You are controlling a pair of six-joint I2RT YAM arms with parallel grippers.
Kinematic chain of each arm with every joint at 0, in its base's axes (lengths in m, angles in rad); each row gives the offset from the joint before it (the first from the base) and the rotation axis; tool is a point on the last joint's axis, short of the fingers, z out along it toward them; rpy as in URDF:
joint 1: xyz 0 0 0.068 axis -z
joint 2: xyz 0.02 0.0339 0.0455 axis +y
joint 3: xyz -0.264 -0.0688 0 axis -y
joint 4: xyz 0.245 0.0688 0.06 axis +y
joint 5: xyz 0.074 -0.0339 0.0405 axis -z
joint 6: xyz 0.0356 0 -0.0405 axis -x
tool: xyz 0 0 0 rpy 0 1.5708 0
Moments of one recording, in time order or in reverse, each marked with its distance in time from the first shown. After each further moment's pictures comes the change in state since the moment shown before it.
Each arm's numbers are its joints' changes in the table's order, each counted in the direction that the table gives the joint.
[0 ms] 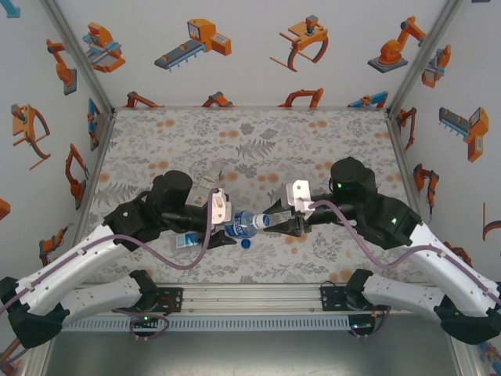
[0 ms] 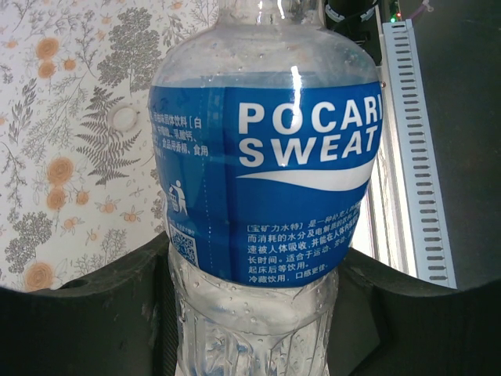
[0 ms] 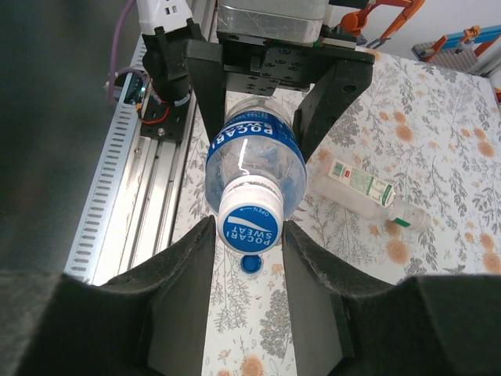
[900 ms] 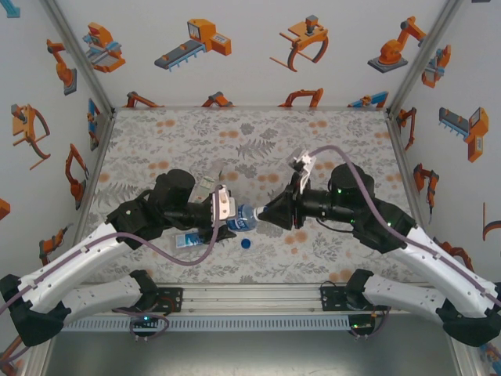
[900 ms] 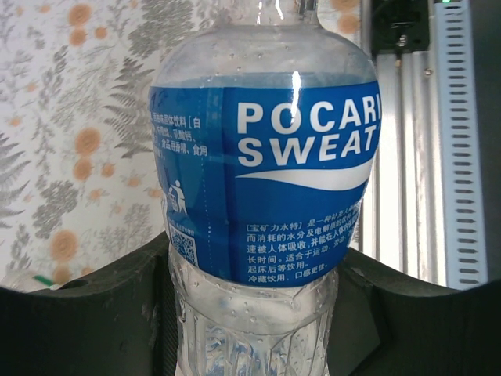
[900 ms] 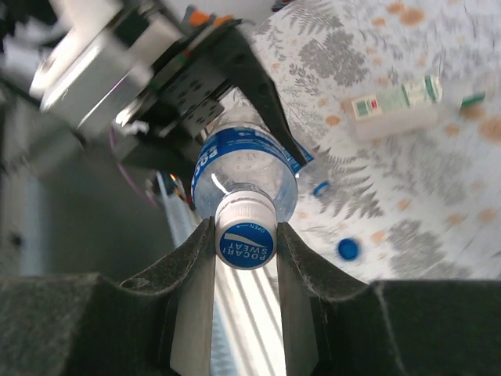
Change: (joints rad) left arm 0.000 0.019 0.002 -0.009 -0.129 0.000; right arm -0.006 -0.025 -0.092 -0.137 0.359 -0.868
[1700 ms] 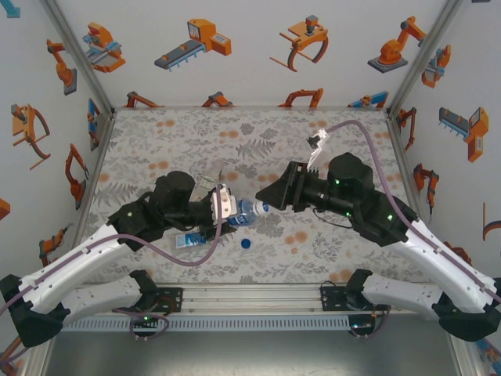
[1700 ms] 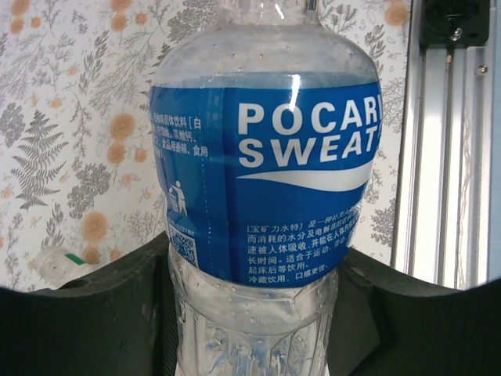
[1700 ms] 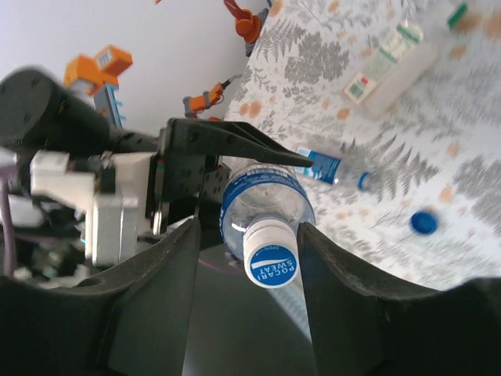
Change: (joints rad) left arm 0.002 -0.011 -0.033 -0.052 -0.072 -0.001; right arm 0.004 0.051 0.117 0.082 0.179 -0.335
